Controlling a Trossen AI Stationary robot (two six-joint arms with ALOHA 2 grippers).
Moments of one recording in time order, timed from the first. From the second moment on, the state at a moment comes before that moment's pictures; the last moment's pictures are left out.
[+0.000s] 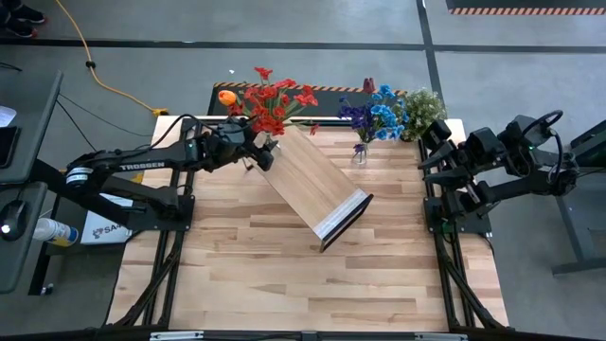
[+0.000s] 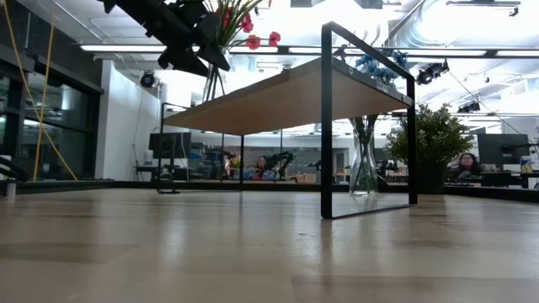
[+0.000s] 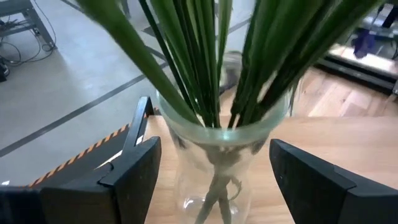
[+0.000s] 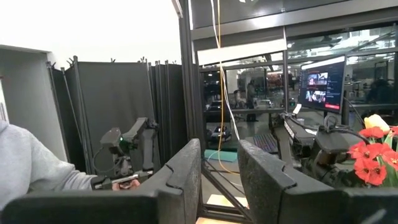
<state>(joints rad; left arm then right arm) 0.27 1.13 0.89 -0.18 -0.45 -0.19 0.08 0.71 1.13 -0.15 -0.26 0.15</state>
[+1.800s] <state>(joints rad) 0.02 0.61 0.92 -0.38 0.14 -0.42 0.08 0.67 1.13 -0.45 -0.12 0.20</state>
